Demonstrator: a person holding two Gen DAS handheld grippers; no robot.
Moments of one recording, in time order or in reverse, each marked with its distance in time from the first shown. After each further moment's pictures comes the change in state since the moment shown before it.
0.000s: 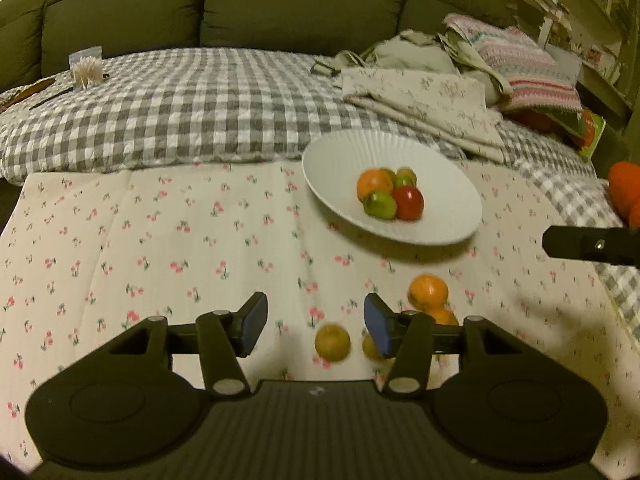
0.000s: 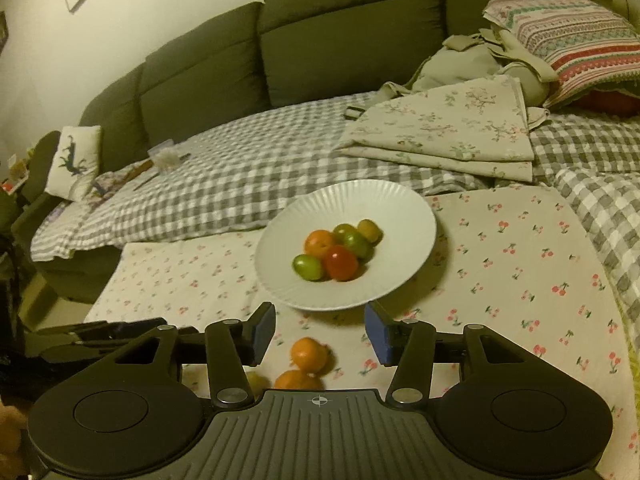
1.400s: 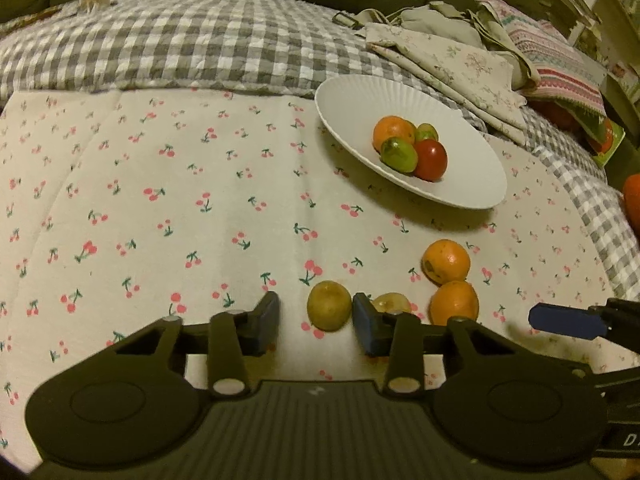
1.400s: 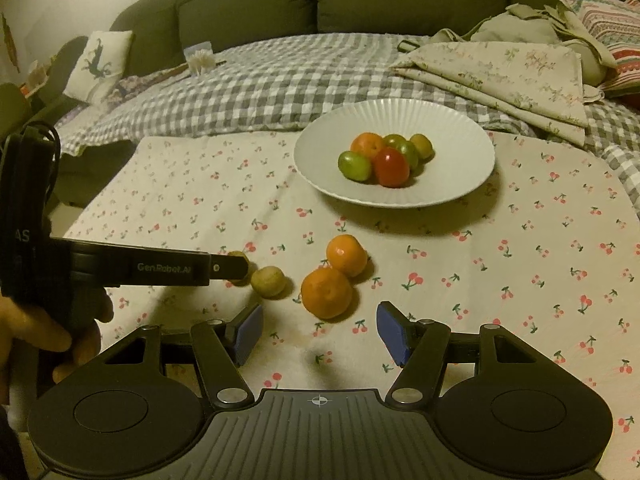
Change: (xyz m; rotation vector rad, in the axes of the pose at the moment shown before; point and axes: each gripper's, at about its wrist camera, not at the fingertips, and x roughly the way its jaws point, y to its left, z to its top) left arm 0.044 0.010 -0.014 -0.130 0.101 -0.040; right arm 0.038 0.032 -0.054 -0.199 0.176 -0.012
